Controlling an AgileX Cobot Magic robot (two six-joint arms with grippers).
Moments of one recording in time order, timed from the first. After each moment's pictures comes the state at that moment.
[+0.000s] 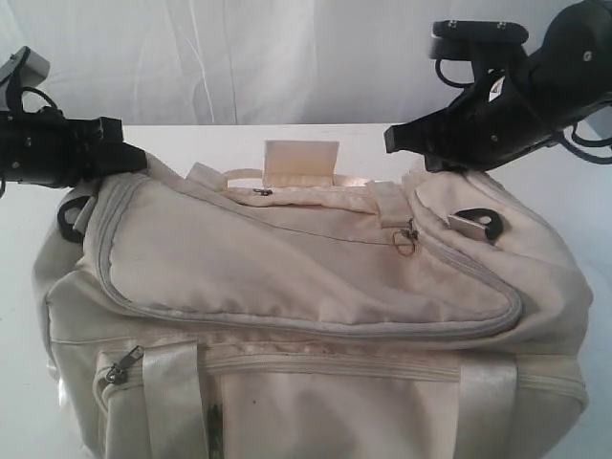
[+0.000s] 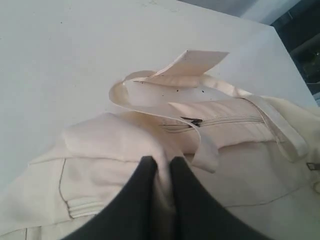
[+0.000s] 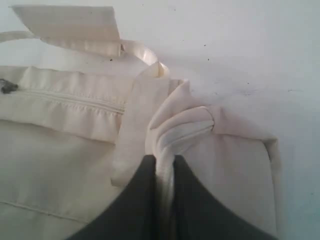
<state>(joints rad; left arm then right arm) -0.03 1.61 -0.97 1.67 -0.69 -1.93 0.45 1.58 -1.17 0.05 0.52 0.13</state>
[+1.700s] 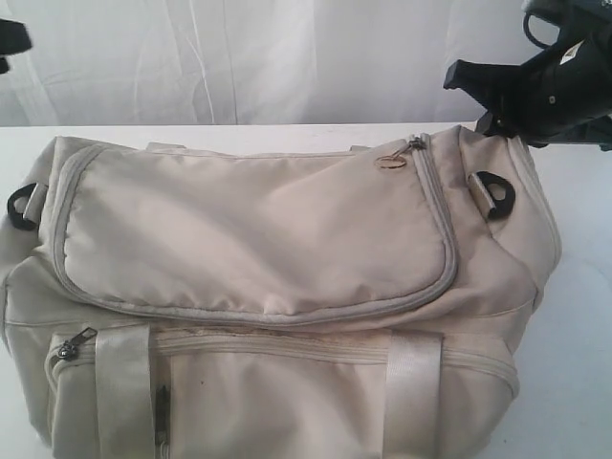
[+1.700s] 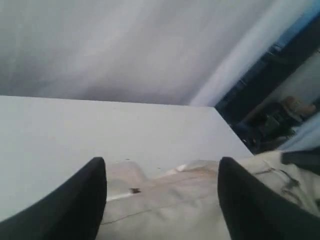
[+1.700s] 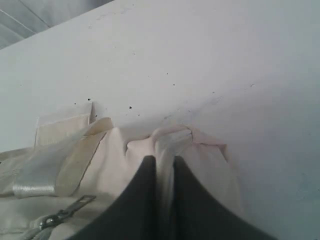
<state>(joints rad) 0.25 1.36 -0.97 1.57 -1.02 -1.84 0.29 1.54 -1.17 0.17 0.50 0.28</state>
